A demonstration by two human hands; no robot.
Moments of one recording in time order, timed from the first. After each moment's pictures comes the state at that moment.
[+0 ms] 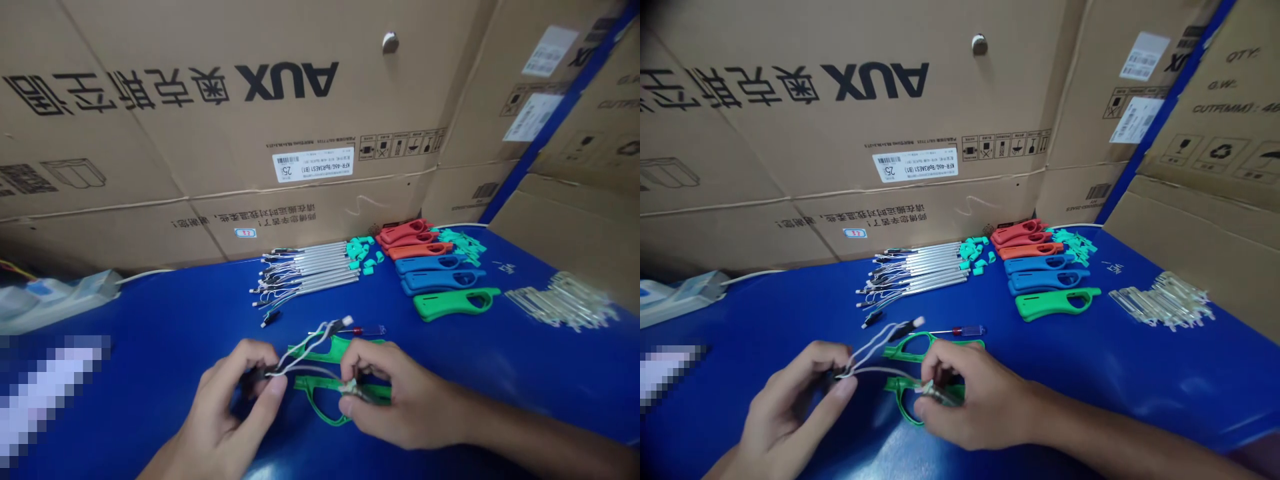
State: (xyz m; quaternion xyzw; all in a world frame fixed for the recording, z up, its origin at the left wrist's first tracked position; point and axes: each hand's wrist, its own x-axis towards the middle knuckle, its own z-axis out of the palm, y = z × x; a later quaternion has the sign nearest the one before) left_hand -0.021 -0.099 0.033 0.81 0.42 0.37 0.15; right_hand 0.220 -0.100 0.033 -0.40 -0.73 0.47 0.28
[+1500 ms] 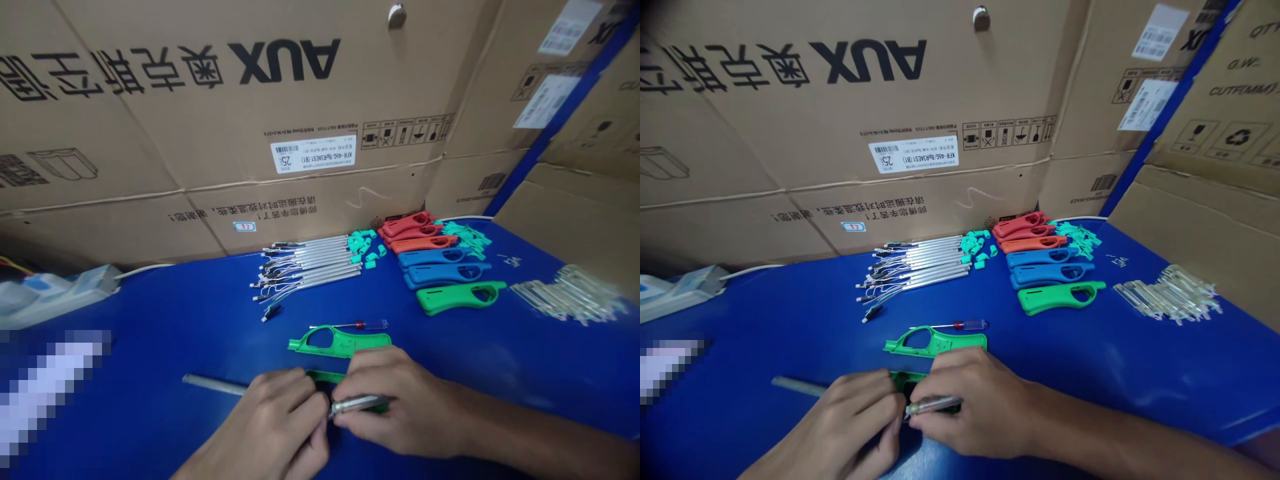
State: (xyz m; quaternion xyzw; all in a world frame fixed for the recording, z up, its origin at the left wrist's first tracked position) left_hand 0.009 -0.108 0.024 0.94 0.28 0.21 0.07; right_hand 0.220 -0.103 0.019 -0.33 -0.83 0.35 0.29
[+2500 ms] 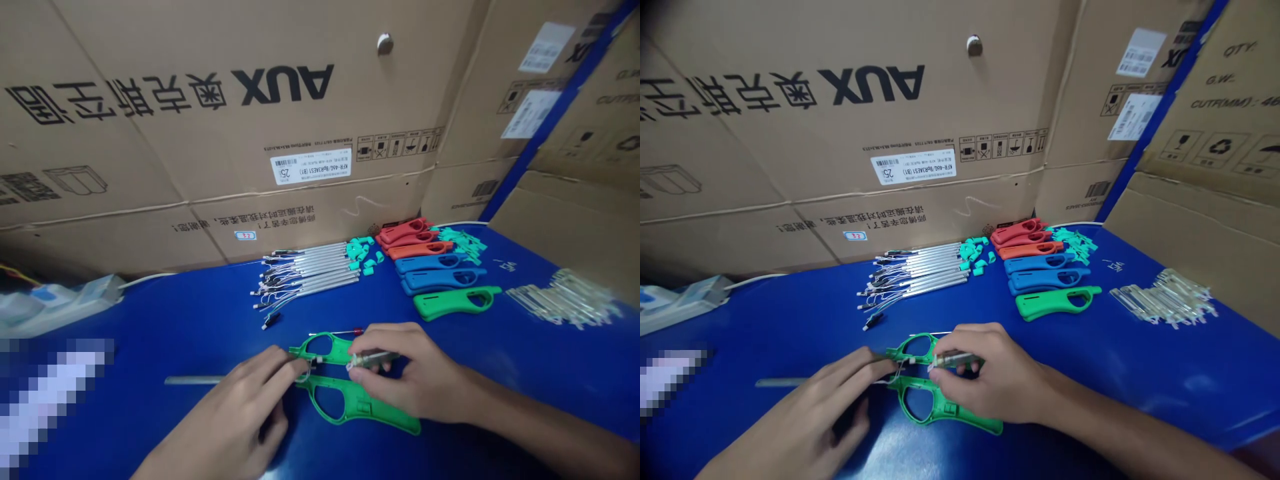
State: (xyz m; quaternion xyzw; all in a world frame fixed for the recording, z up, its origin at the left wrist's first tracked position) left_hand -0.026 -0.092 0.032 0.93 0.32 0.17 0.05; right_hand 0.237 -0.087 0.031 -0.37 -0.79 0.32 0.38
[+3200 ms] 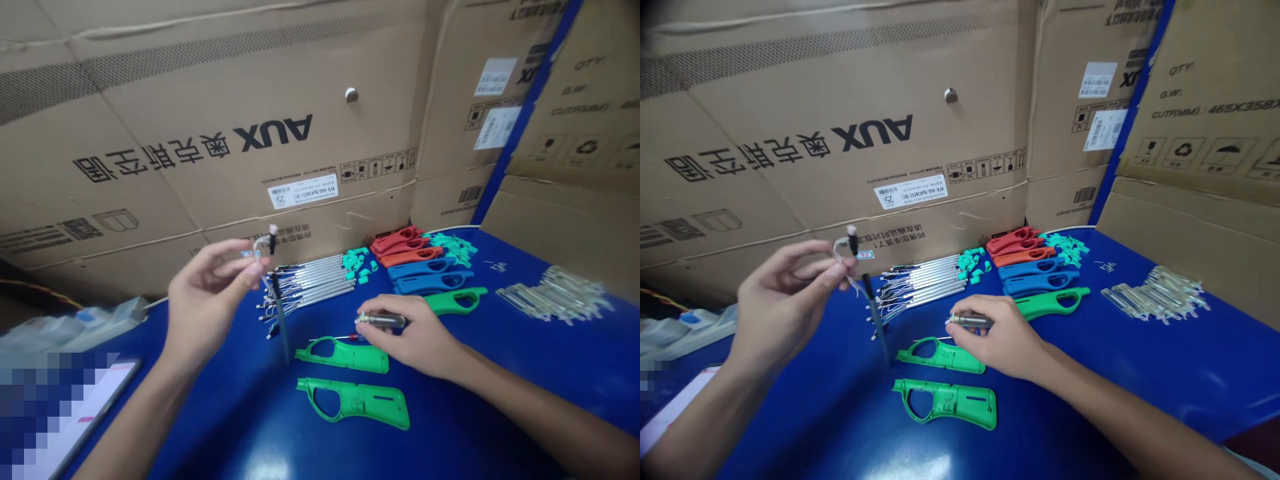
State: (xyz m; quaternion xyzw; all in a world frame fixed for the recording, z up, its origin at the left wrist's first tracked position) left_hand 0.006 -0.027 0.113 0.63 0.37 0.62 0.31; right_hand 0.257 -0.070 0.043 -0.40 -0.74 0.25 0.48
